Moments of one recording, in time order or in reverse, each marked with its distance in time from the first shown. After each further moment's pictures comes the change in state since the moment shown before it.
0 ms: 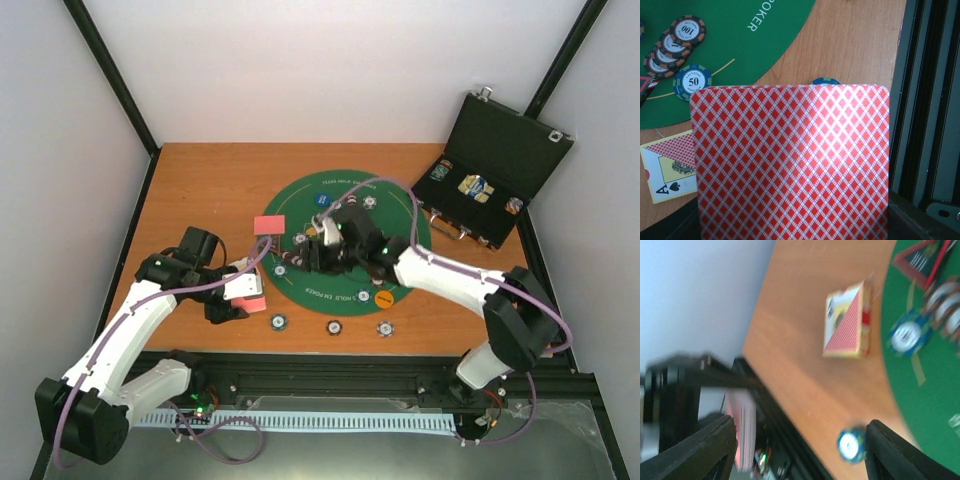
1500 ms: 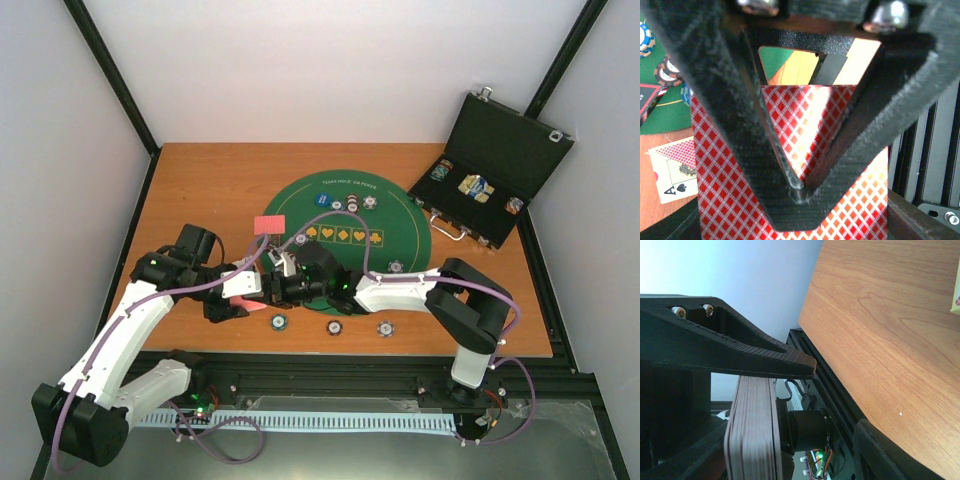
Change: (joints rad) left arm 0.000 -0.015 0.047 -0.043 0.024 -0.010; right arm 0.291 0.195 -0.132 0.608 -0.029 0.328
